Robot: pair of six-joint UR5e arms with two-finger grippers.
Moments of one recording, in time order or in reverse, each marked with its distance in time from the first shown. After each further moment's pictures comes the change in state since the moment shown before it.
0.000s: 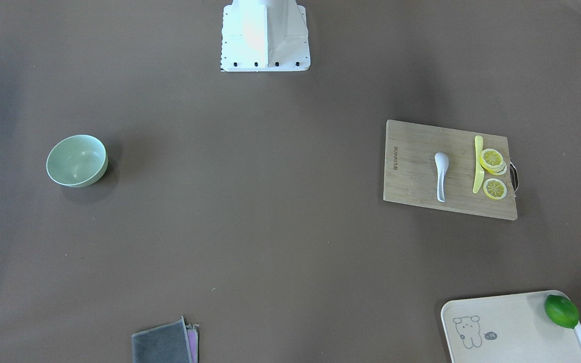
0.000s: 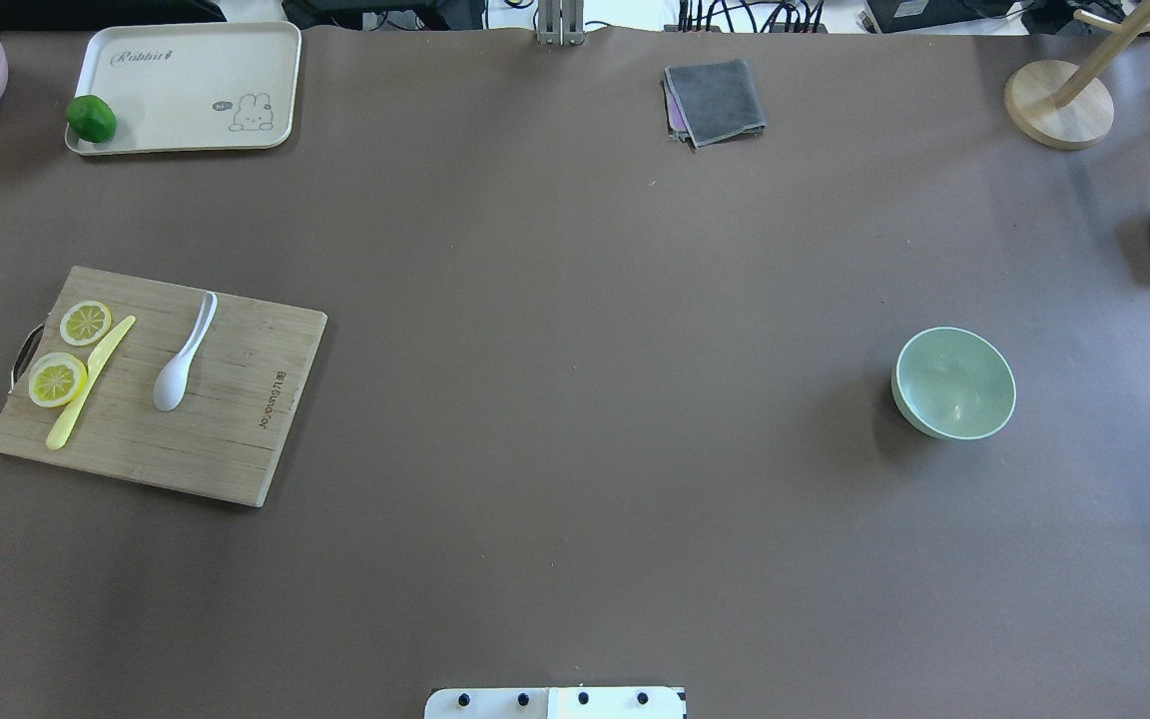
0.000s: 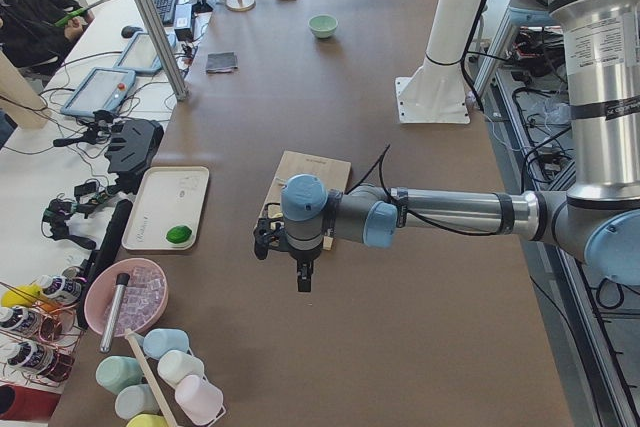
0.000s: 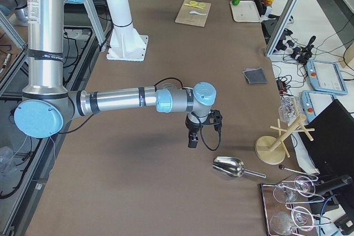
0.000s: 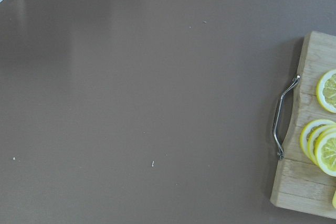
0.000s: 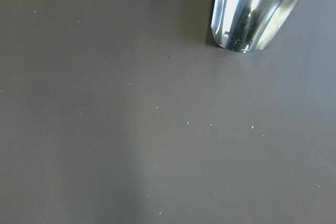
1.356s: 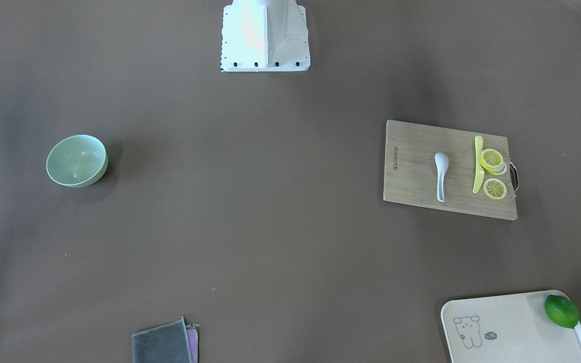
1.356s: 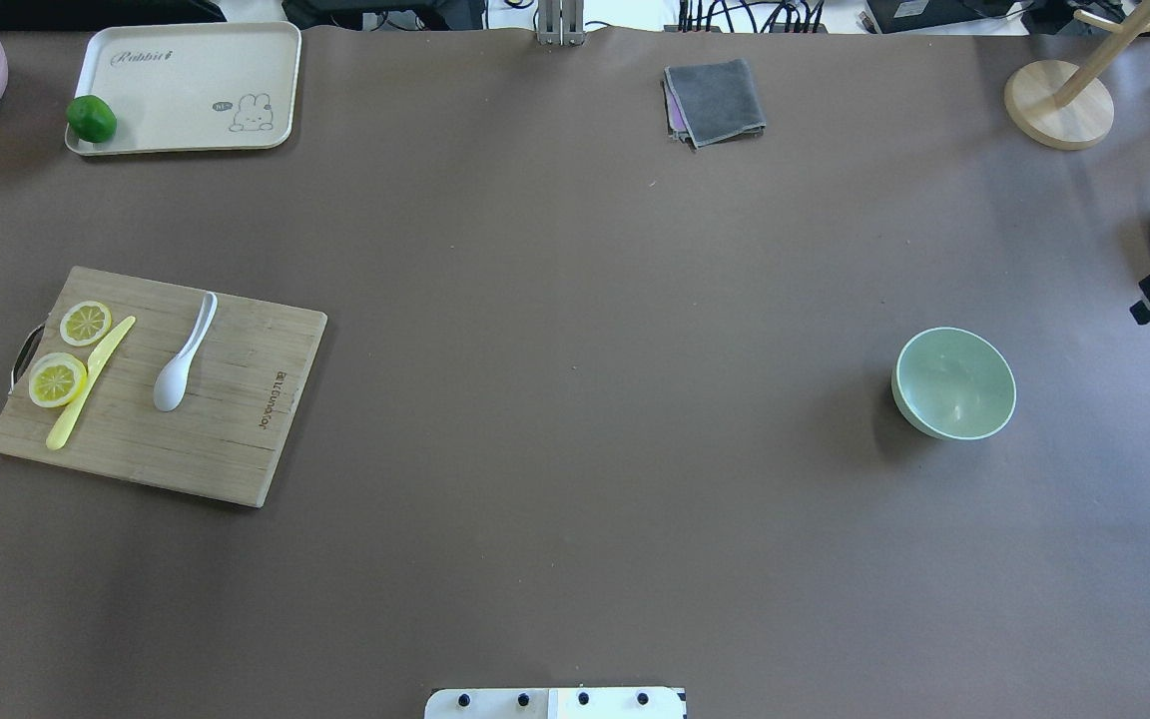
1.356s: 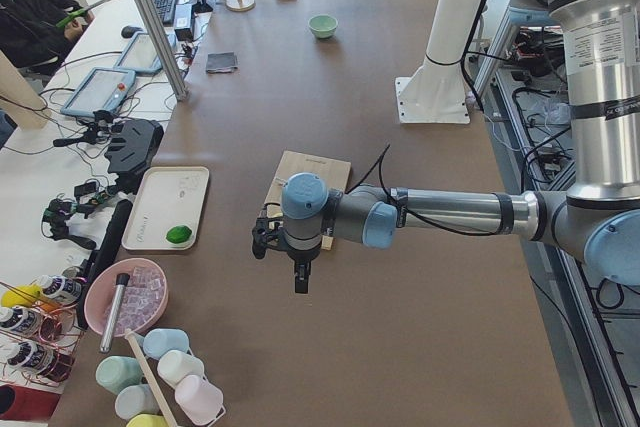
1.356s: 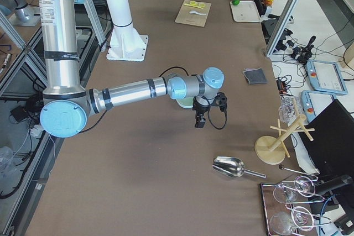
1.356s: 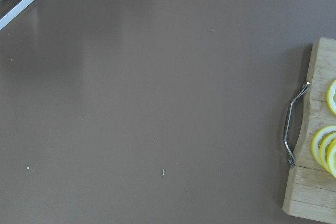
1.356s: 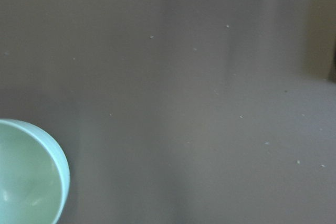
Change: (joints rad) left arm 0.000 -0.001 0.002 -0.019 0.018 -0.005; right arm -0.156 0.124 -0.004 0.006 0.068 0.131
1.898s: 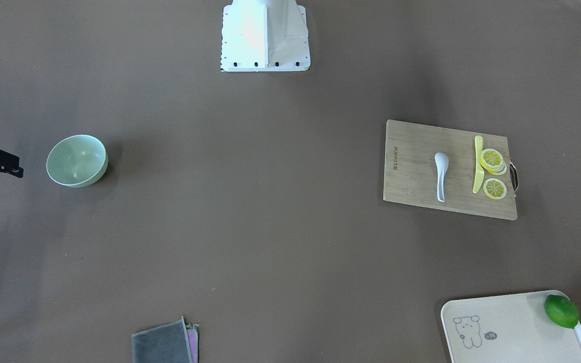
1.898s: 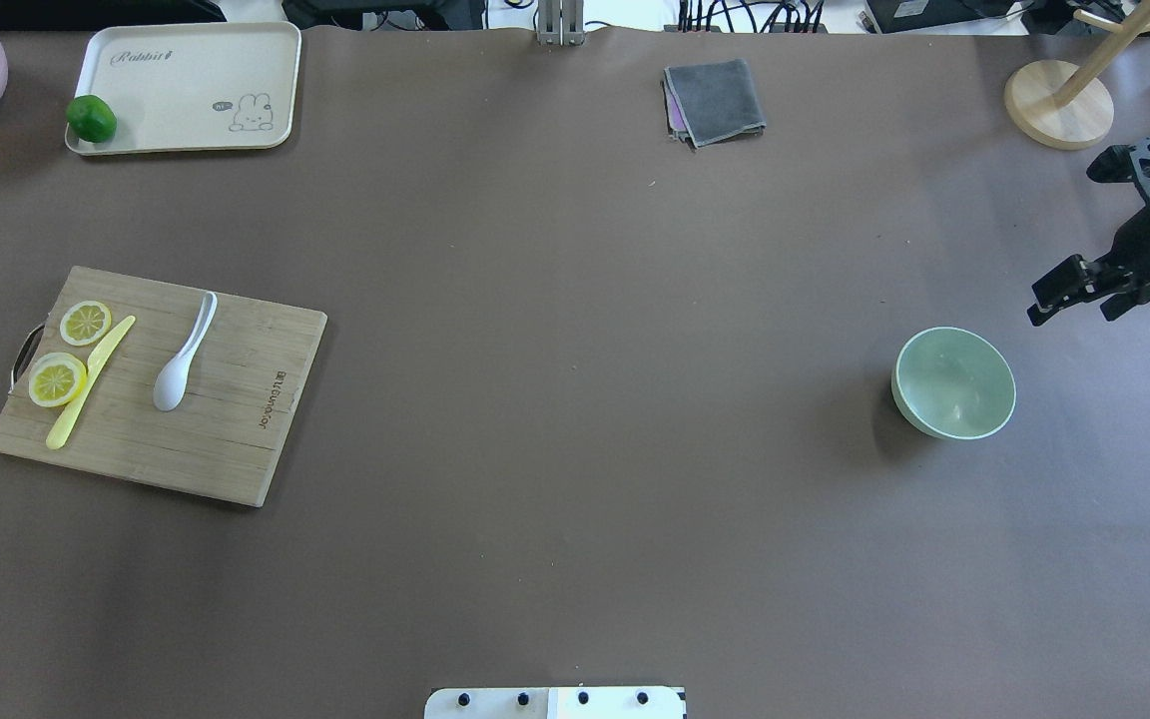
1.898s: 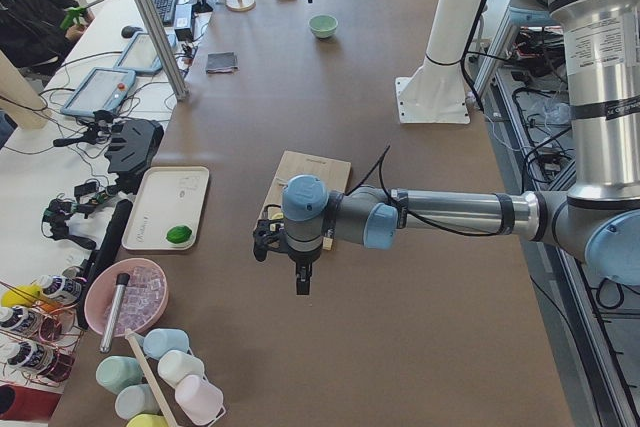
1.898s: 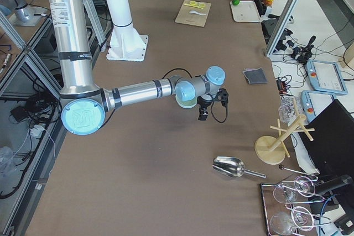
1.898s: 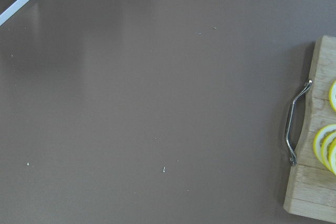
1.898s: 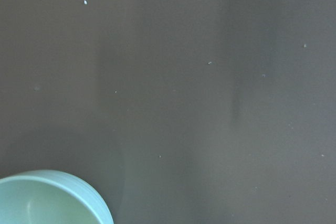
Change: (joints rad) left arm 0.001 -0.003 0.011 0.004 -0.001 0.000; right arm -0.121 0.044 -0.116 0.241 0.010 0.241
